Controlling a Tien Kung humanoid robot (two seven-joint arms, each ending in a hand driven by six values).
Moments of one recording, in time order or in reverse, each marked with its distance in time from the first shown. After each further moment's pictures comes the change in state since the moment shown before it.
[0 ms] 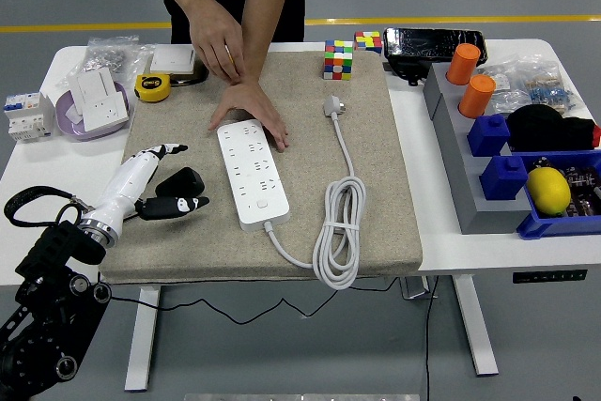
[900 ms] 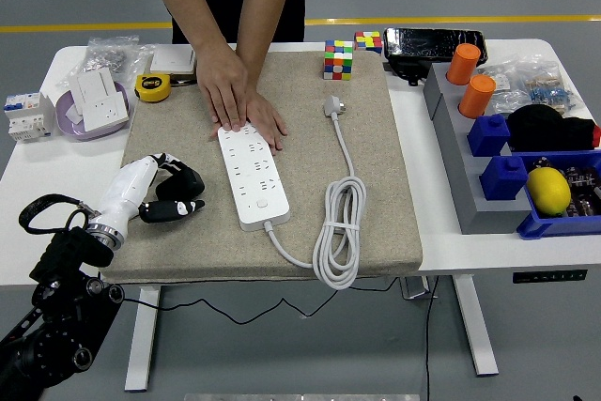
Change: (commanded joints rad) left arm -0.053 -0.017 0.021 0.147 0.040 0.139 -0.025; right arm 0.002 -0.002 0.001 0.000 -0.001 0.001 0.000
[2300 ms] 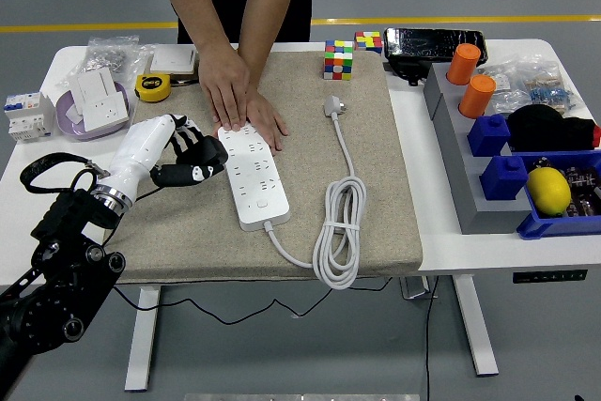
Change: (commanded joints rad) left arm -0.129 0.119 0.196 -0.086 -0.142 0.006 -0.025; right arm 0.002 -0.005 -0.002 0.000 -0.004 0.000 -0.002
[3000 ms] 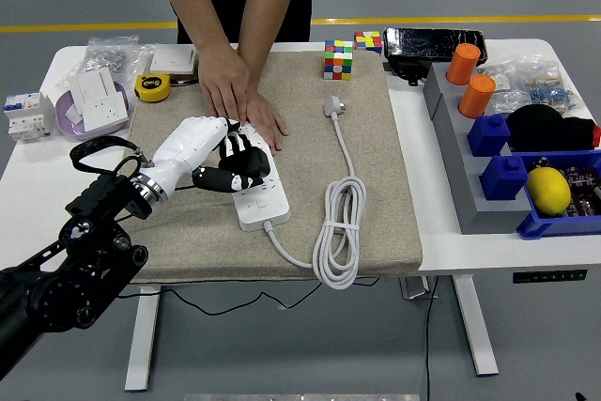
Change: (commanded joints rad) left arm -0.125 0.050 0.245 0.068 -0.029 0.006 -0.027; right arm 0.007 -0.003 -0.003 0.000 0.003 0.000 0.000
